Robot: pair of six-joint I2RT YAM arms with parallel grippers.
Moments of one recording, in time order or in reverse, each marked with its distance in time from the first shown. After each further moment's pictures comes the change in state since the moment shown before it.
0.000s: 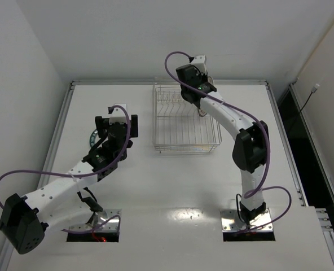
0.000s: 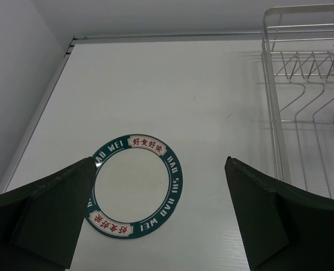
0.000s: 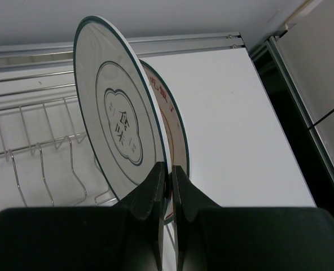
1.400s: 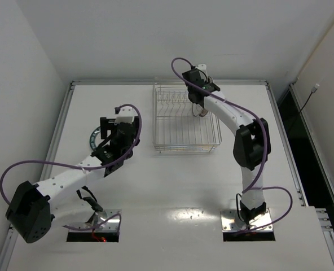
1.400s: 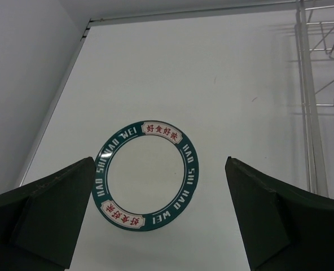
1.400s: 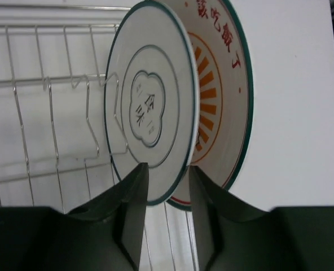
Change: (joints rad) left arm 0.000 0.108 0.006 0.000 -0.066 0.007; right arm -0.056 0.023 -0.058 -0.084 -0.291 0.040
